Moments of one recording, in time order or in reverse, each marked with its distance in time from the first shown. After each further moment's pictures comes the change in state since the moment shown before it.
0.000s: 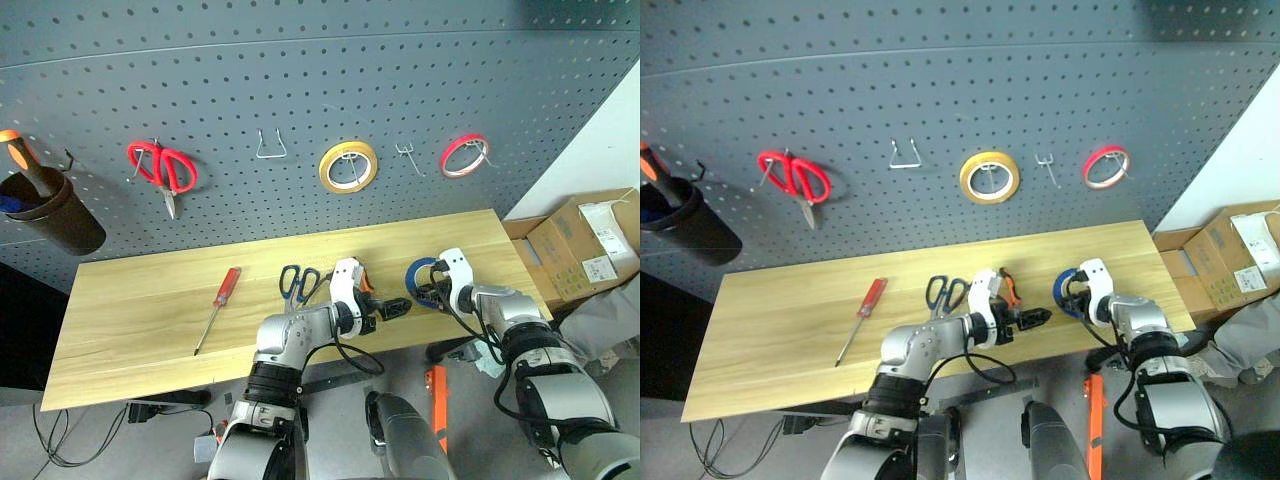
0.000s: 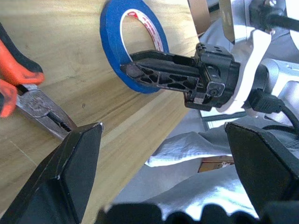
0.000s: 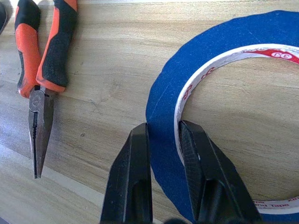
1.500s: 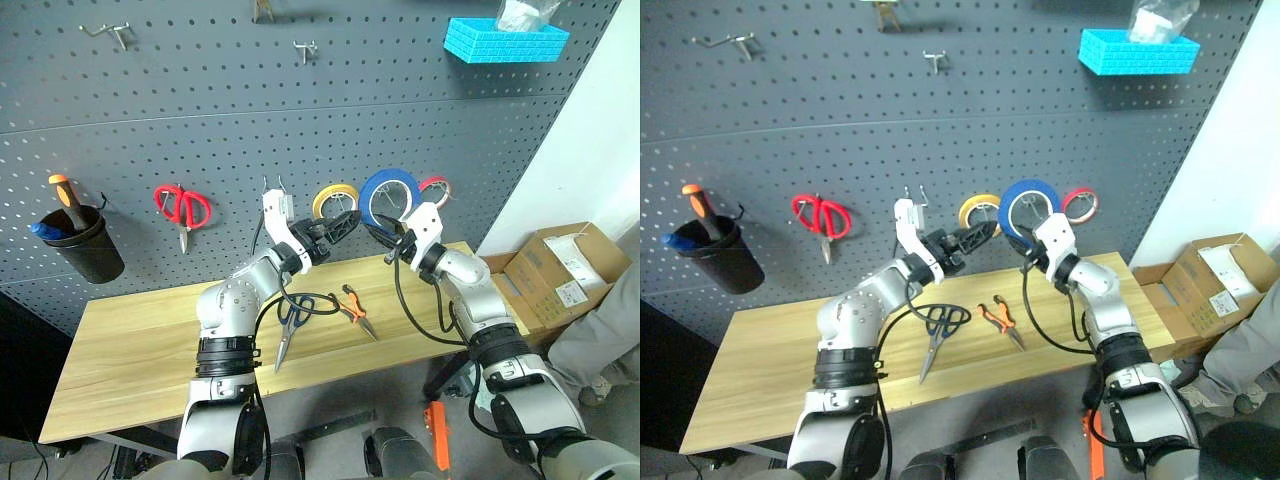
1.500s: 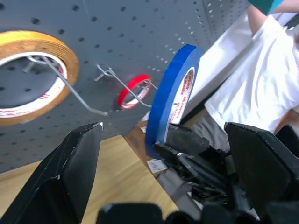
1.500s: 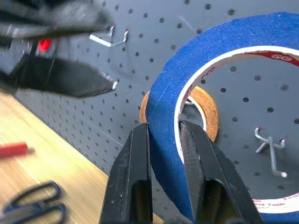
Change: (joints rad) left arm -0.130 0.190 0.235 -0.096 -0.222 -0.196 -0.031; right arm 0.007 0.135 0.069 -0.301 0.051 -0.563 -0.084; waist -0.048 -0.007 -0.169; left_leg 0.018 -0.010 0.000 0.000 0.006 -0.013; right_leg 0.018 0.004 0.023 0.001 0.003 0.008
